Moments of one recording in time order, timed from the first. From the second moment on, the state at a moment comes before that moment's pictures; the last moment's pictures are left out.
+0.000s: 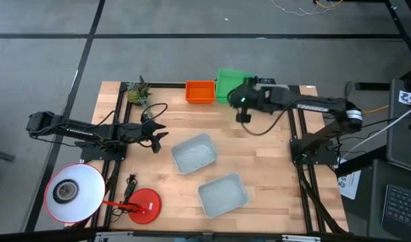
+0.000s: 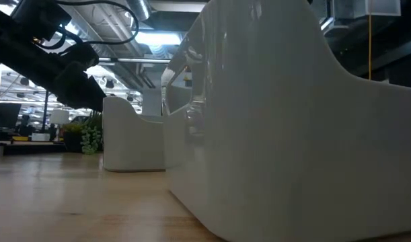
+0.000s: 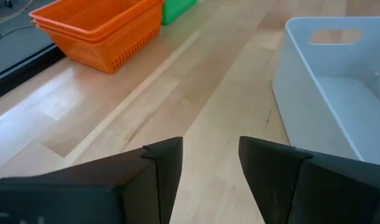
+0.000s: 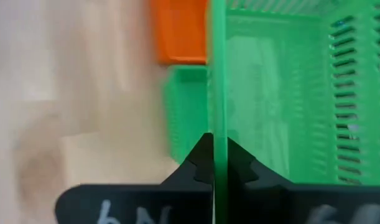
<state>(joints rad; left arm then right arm) 0.00 0.69 0.12 0.14 -0.45 -0.23 -0.25 1.47 1.32 -0.80 0.49 -0.38</state>
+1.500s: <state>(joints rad) 0.00 0.69 0.12 0.14 -0.45 -0.23 -0.65 1.83 1.32 -0.67 0.05 -0.68</state>
